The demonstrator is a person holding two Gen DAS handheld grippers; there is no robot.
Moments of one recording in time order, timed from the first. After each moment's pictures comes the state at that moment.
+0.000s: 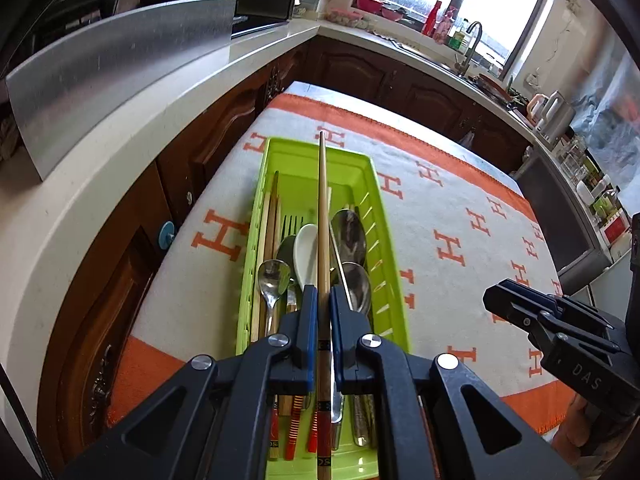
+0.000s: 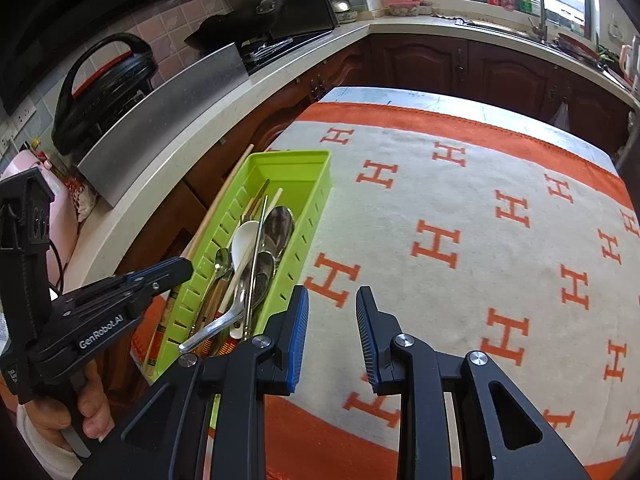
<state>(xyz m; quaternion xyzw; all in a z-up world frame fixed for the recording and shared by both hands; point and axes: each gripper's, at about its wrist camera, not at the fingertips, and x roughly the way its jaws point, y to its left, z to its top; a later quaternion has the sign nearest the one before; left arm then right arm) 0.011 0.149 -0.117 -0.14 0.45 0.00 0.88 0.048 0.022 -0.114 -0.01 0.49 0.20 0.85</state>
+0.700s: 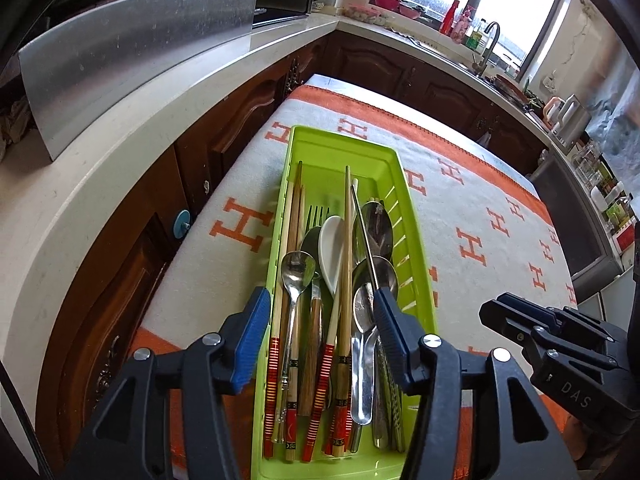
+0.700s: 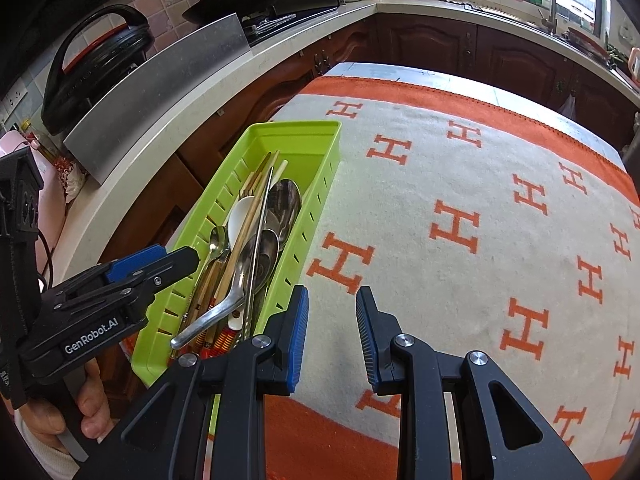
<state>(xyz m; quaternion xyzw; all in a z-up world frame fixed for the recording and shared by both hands) 0.009 0.156 -0.127 -0.14 0.46 0.03 0.88 0.053 0.036 -0.138 -0.03 0.52 0.20 0.83</state>
